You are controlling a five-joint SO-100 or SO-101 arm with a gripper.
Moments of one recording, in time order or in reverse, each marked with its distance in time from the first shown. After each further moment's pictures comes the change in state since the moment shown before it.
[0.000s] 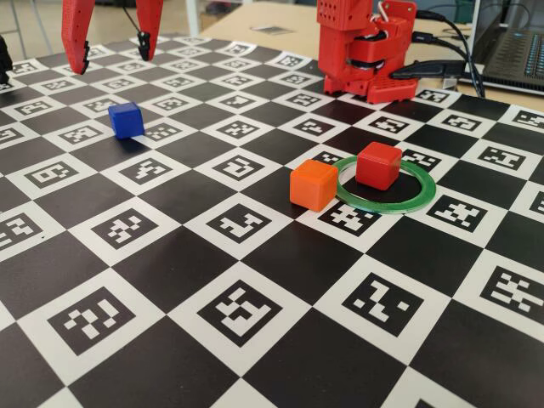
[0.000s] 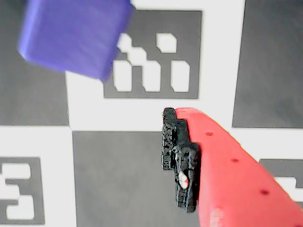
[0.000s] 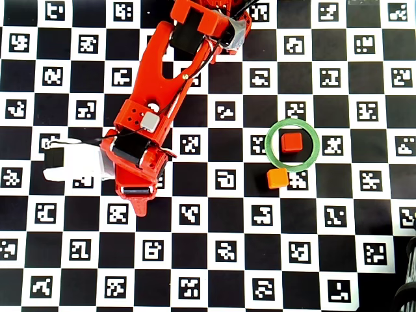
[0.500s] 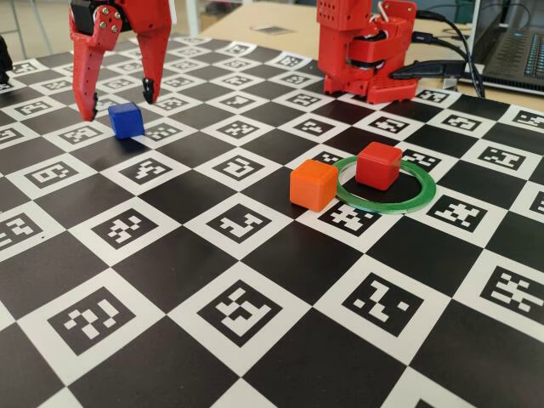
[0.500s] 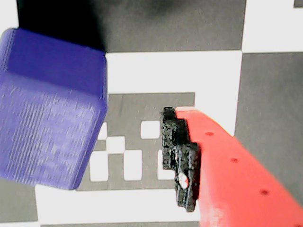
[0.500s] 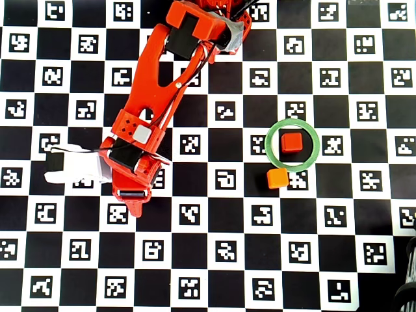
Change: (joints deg) arm 1.1 -2.2 13.1 -14.1 -0.4
